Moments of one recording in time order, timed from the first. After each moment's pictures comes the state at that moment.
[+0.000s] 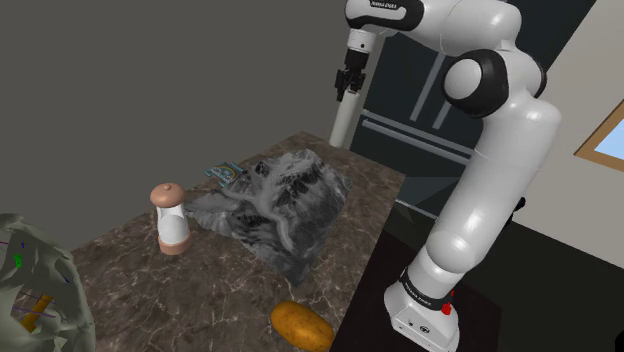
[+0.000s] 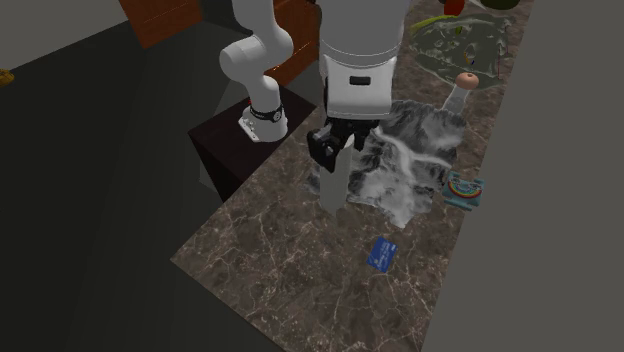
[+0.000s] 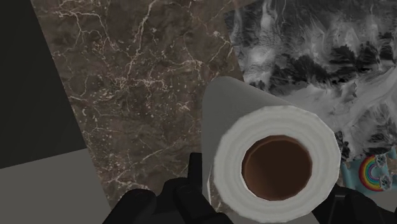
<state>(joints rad) -0.12 0.12 -0.33 -1.48 0.08 1.54 -0.35</state>
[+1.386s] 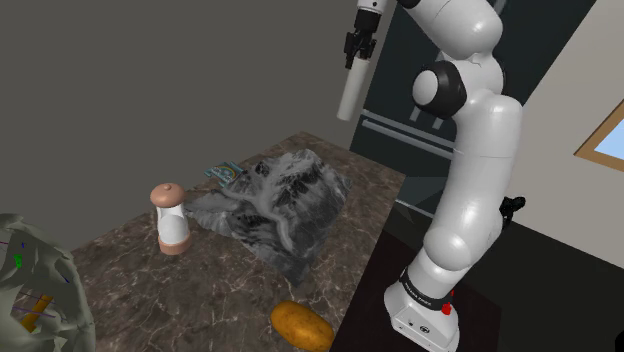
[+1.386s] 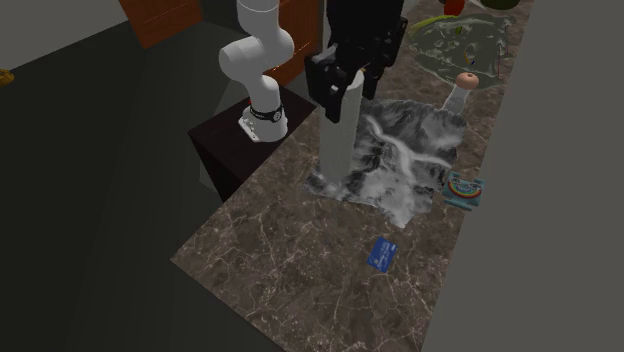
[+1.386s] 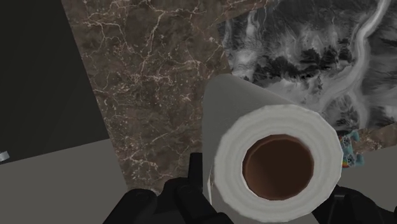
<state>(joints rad) -0.20 0.33 -0.34 -0.89 0.15 1.15 -0.37</state>
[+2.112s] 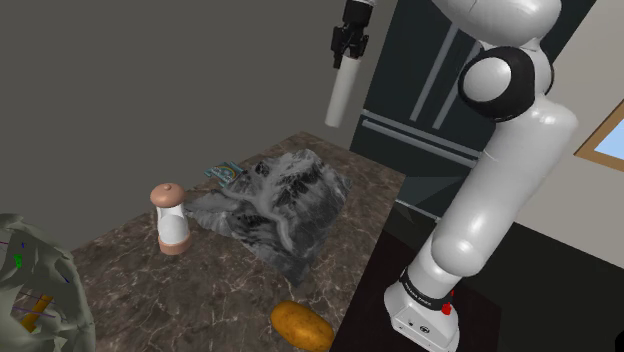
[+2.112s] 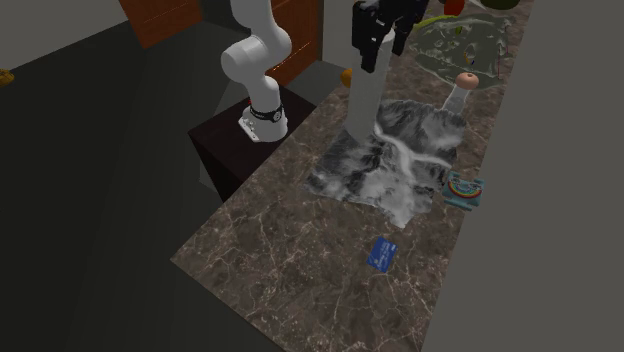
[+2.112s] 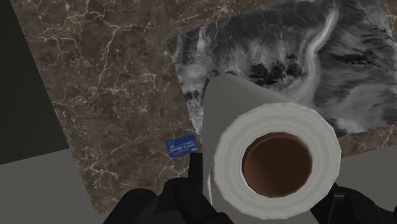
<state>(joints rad) 0.00 0.04 -0.26 -1.25 0.06 1.24 -0.14</state>
